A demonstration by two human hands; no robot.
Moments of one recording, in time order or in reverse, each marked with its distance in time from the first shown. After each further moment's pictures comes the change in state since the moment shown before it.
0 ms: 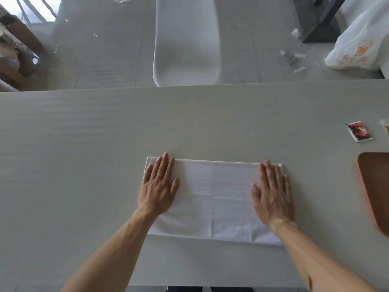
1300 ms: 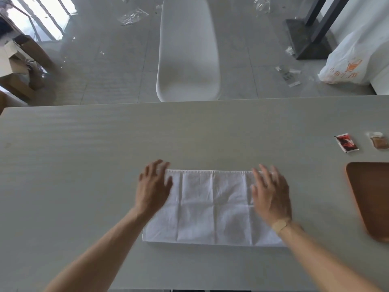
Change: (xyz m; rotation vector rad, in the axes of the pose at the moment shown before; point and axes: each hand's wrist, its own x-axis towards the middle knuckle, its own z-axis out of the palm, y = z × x) left_hand 0.011 0.006 -0.068 -0.110 0.165 -0.048; right_hand 0.009 -0.020 -0.060 0.005 0.132 -0.134
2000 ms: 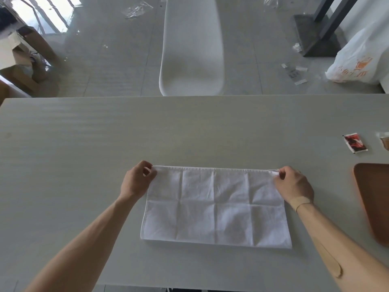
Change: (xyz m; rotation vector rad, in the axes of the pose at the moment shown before) left_hand 0.016 -0.062 0.019 -0.481 -0.143 -0.448; right_hand 0.046 0.054 0.003 0.287 -0.229 0.514
